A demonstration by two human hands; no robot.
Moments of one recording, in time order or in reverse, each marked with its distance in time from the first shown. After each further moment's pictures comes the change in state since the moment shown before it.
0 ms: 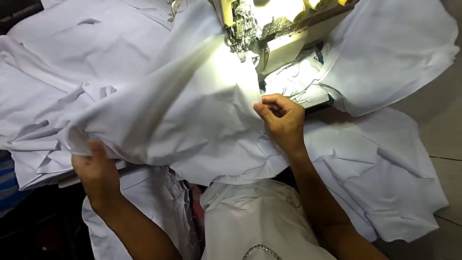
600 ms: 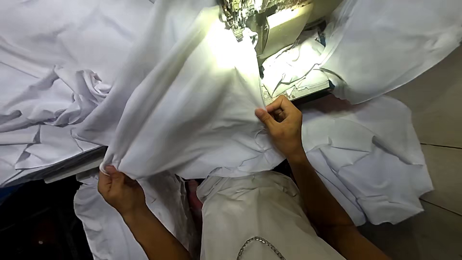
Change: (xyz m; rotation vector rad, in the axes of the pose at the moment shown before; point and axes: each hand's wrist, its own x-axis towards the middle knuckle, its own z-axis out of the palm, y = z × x) left_hand -0.088 -0.034 0.014 -0.110 0.208 -0.129; right_hand -0.037 0.020 -0.006 -0.013 0.003 0.084
